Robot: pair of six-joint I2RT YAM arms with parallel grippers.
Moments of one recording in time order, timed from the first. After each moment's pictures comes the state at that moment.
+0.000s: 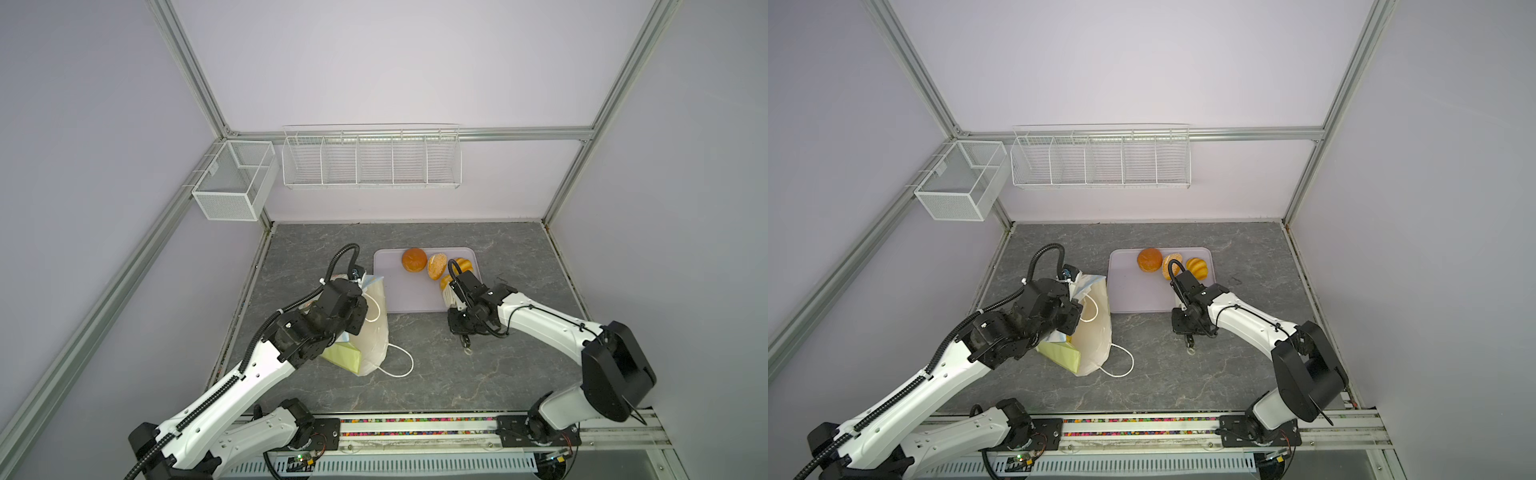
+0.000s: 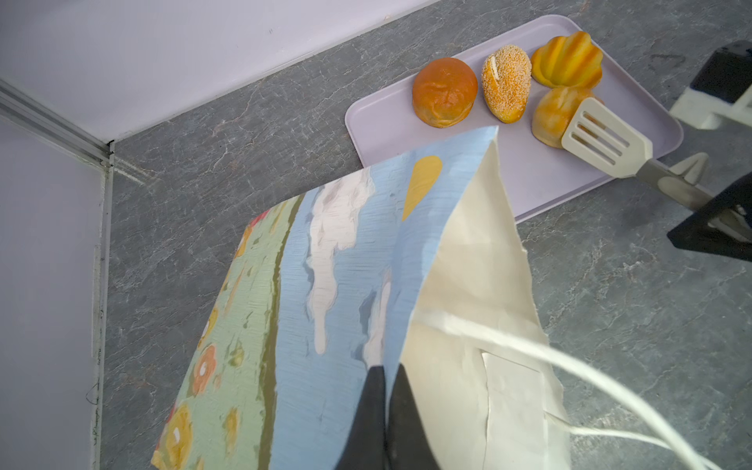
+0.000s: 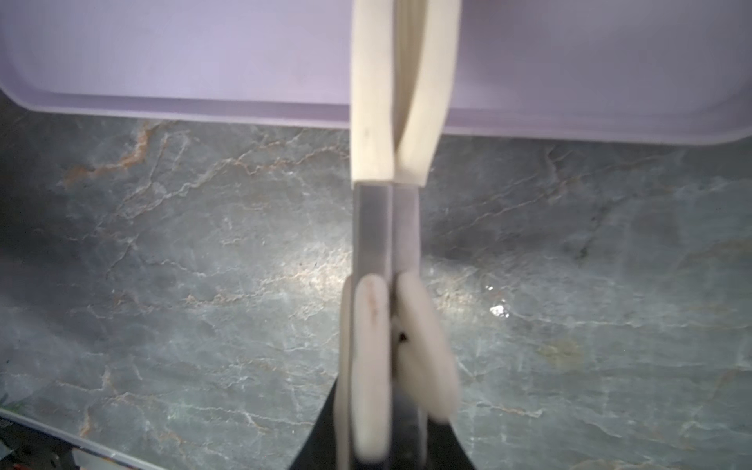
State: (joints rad) left arm -0.79 0.99 1.03 -0.81 -0.35 -0.16; right arm 0.61 1.53 1.01 -0.76 -0.06 0.54
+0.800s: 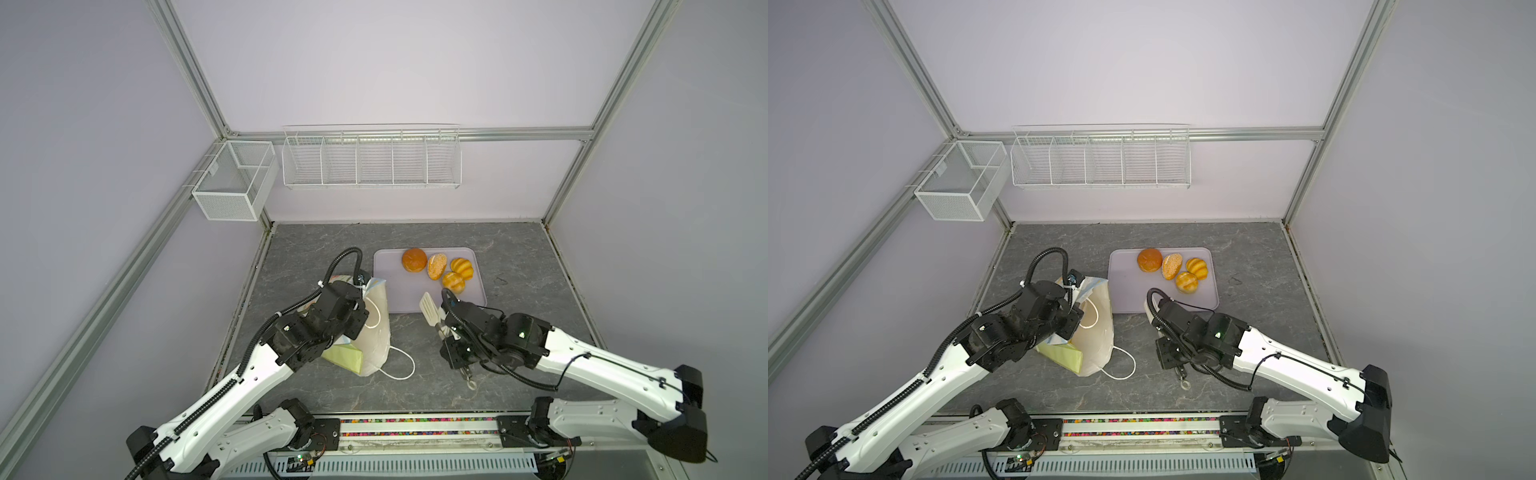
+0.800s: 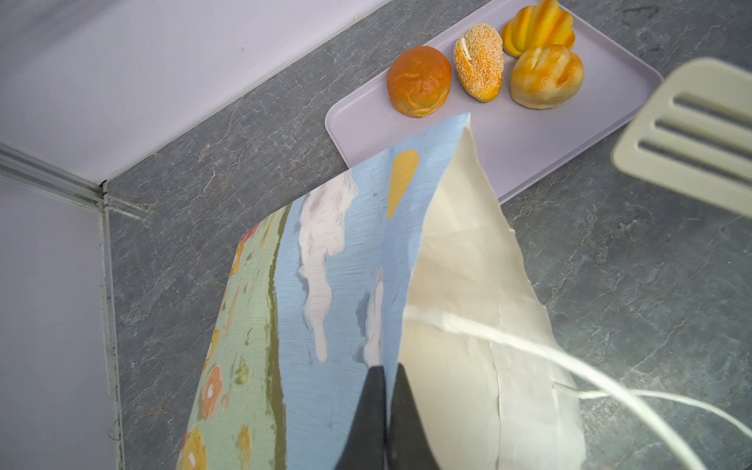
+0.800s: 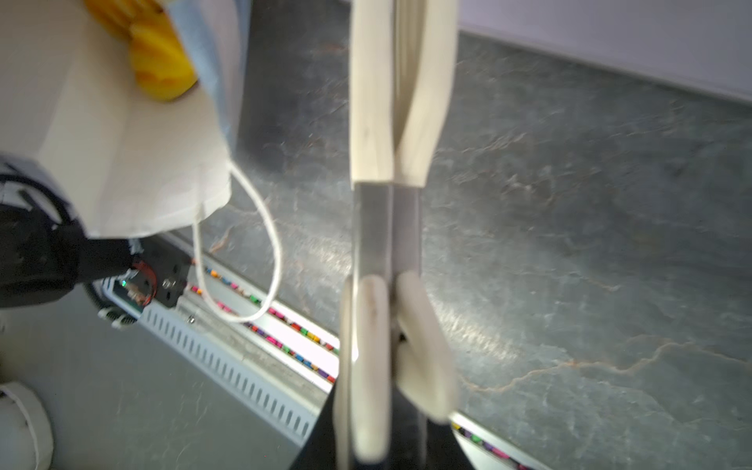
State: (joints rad) left arm -0.79 0.97 1.00 -0.80 -0.30 -0.02; right arm 1.15 1.18 1.08 -0.98 0.05 0.74
